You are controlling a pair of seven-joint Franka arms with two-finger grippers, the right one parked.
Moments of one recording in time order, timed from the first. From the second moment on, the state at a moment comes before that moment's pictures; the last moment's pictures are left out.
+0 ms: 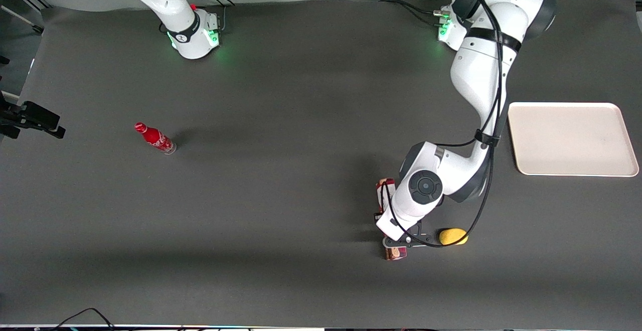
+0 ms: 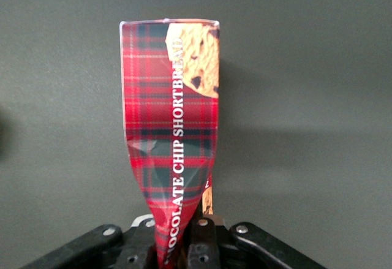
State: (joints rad) arm -0.35 0.94 -0.12 -1.23 0.09 2.27 -0.53
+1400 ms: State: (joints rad) arm 0.08 0.22 0.05 -1.32 0.04 1.46 0.13
